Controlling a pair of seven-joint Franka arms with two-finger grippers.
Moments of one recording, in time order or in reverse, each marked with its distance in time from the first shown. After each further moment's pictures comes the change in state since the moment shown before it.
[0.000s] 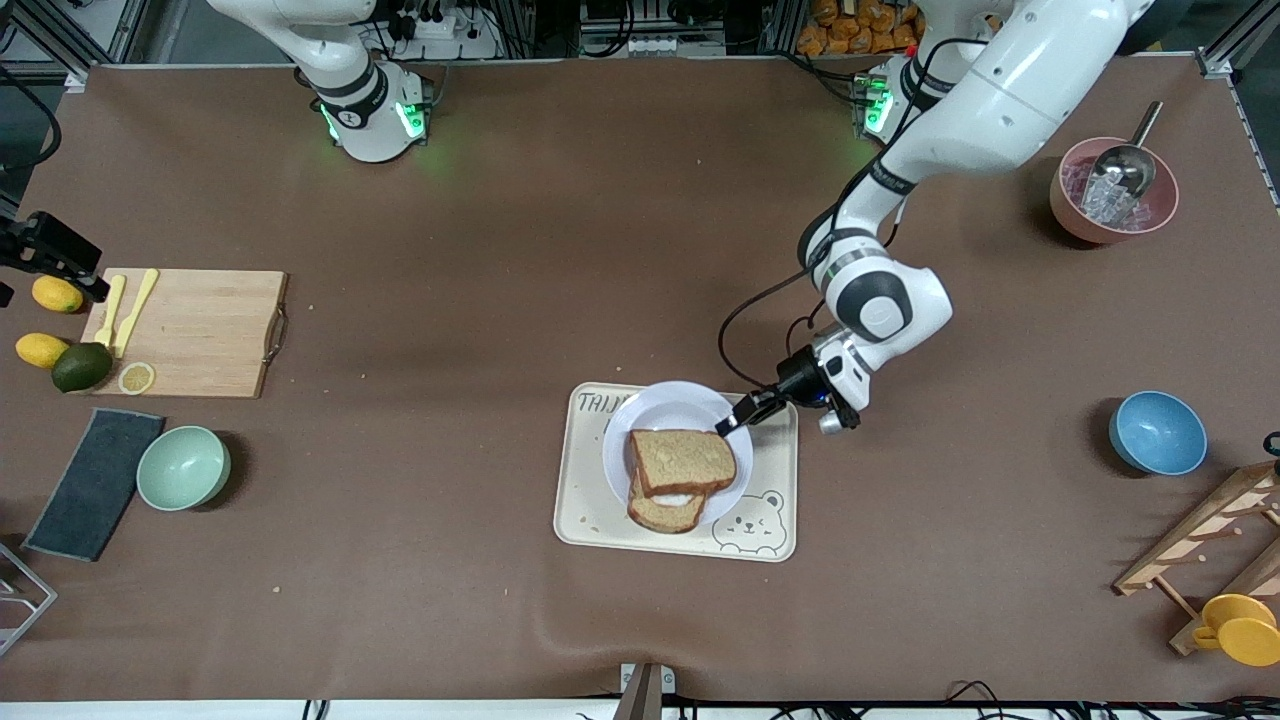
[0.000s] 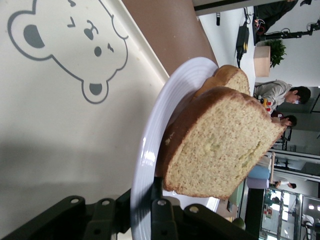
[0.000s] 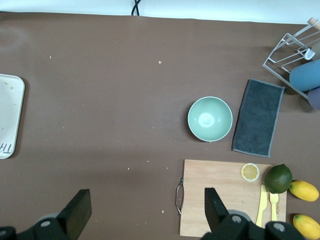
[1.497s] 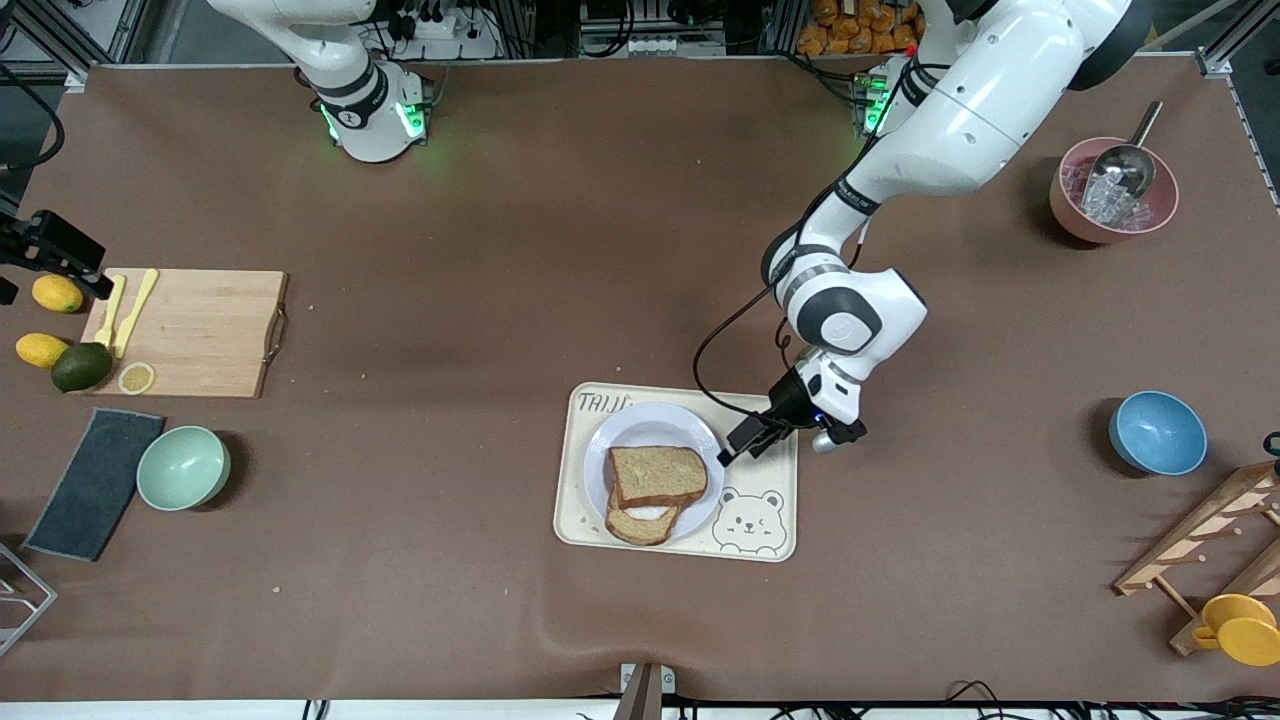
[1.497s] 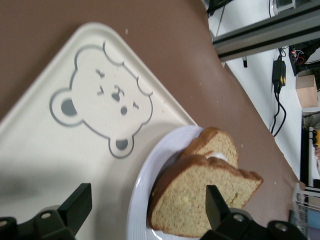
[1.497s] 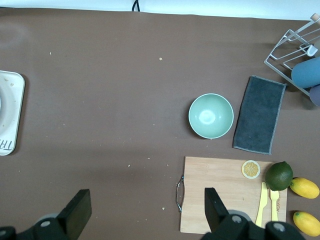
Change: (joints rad) left arm -0.089 0.043 0.021 0.156 0.024 0.352 0.019; right arm 0.000 0.000 0.003 0.000 0.000 -0.010 0.000
